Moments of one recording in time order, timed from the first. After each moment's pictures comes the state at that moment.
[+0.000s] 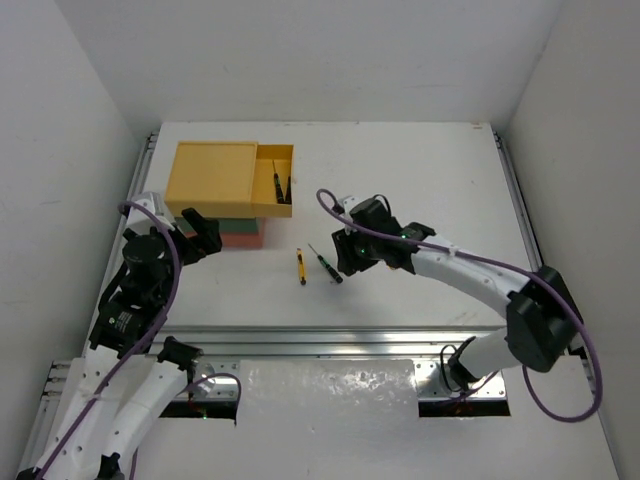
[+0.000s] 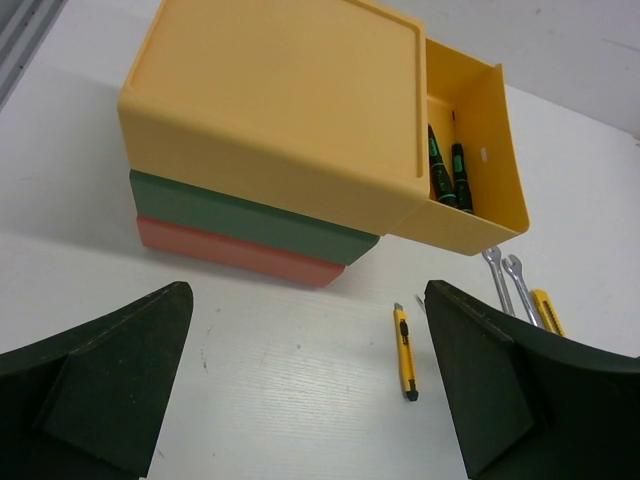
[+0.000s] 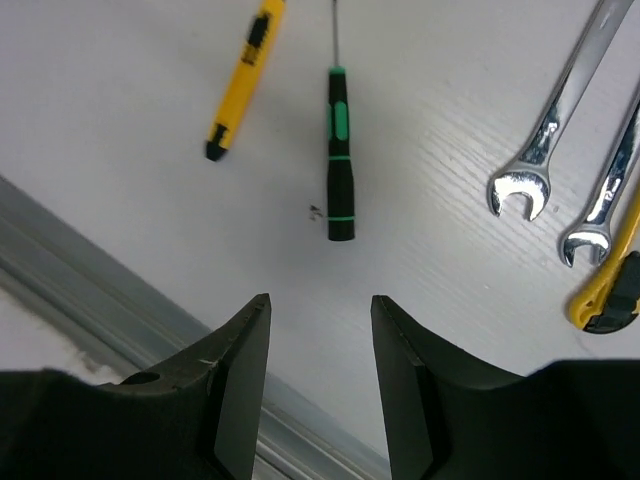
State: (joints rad) left arm -0.26 0.53 0.78 -0.54 -0.32 -0.43; right arm 0.71 1.41 0.97 -0.41 -0.08 0.22
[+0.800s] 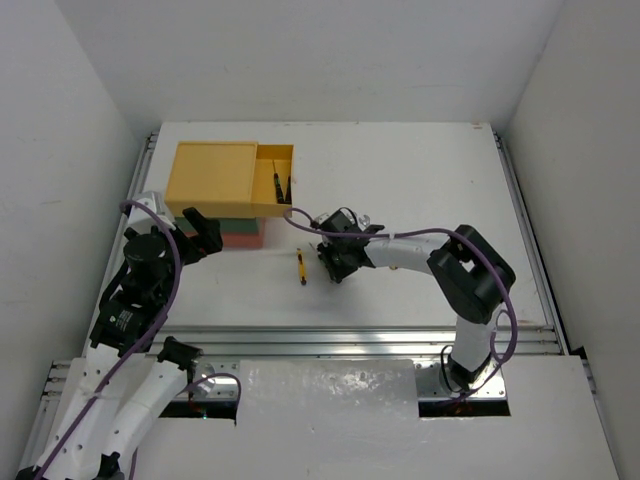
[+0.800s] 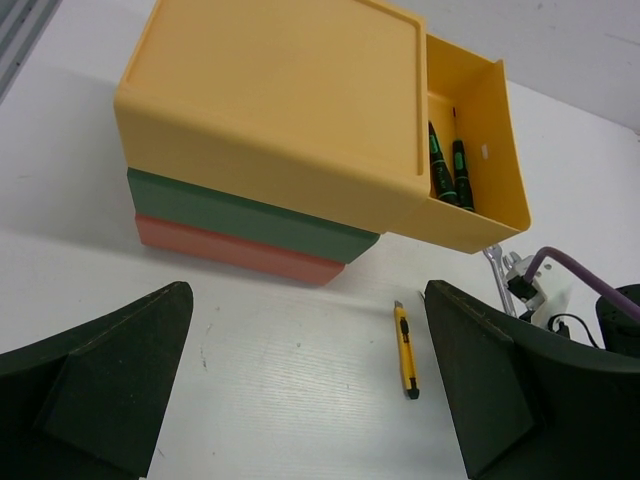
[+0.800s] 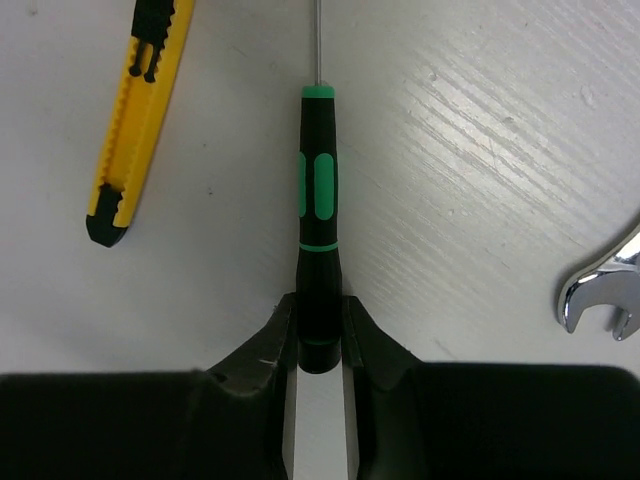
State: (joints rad) left arm -0.26 0.55 0.78 -0.54 -0.31 -0.43; right arm 0.76 1.85 1.05 -0.29 0.01 0.21
